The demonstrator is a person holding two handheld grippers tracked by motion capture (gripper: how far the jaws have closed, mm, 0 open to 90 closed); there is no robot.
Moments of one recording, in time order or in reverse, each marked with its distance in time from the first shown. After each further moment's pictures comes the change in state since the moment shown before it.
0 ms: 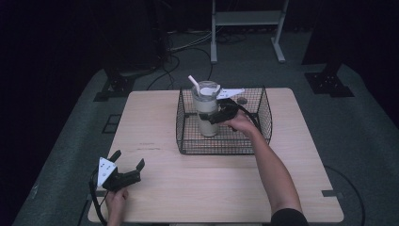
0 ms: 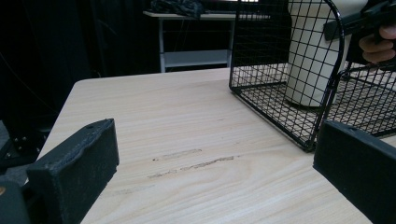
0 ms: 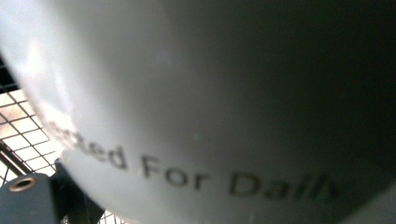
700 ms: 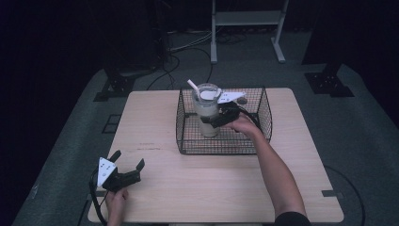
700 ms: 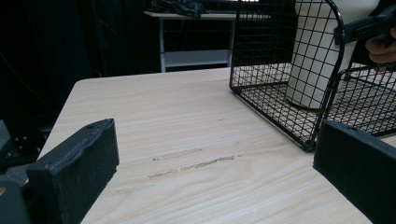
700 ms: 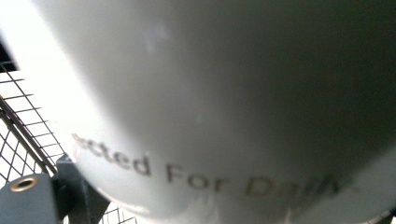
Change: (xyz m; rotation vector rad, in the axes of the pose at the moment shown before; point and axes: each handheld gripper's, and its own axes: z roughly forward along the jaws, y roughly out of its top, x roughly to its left) left arm 0.000 0.000 0.000 -0.001 0.002 -0.001; right arm 0.007 -0.004 -0.008 0.005 0.003 -0.081
